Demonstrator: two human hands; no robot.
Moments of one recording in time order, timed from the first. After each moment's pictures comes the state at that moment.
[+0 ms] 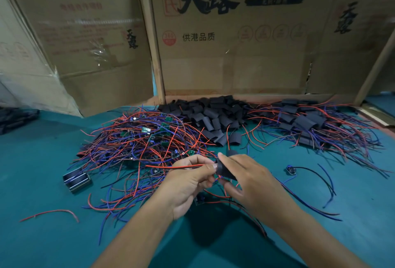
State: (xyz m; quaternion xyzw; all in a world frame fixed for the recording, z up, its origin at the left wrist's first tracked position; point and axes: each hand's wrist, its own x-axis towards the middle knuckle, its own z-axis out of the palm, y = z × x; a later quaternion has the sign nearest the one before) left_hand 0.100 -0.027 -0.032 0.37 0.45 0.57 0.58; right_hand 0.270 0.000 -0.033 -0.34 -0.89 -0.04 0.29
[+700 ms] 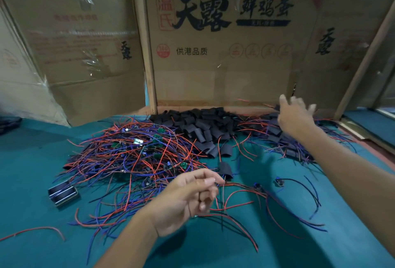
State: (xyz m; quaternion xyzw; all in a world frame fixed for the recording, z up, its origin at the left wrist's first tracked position) left_hand 0.087 -0.030 -0.031 0.47 0.30 0.46 0.69; right_hand 0.359 0.193 0.054 -0.71 -0.69 -0.11 0.10
